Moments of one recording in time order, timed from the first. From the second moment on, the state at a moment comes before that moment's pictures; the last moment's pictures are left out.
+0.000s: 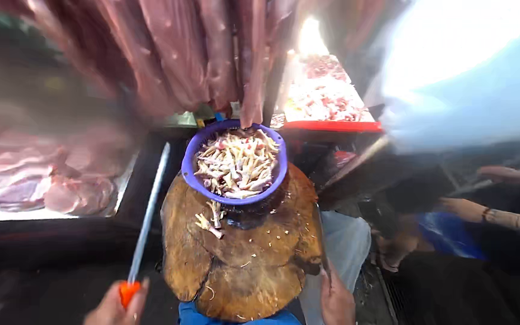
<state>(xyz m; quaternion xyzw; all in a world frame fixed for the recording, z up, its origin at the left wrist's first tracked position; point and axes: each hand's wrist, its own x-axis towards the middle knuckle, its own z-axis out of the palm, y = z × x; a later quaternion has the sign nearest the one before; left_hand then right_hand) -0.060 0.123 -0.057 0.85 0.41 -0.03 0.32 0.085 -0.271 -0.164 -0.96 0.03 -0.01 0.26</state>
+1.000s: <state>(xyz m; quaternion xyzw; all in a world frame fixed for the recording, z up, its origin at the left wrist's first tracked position) 0.403 0.359 -0.137 0.97 0.21 -0.04 0.15 0.124 -0.284 -0.128 -0.94 0.11 0.20 0.25</state>
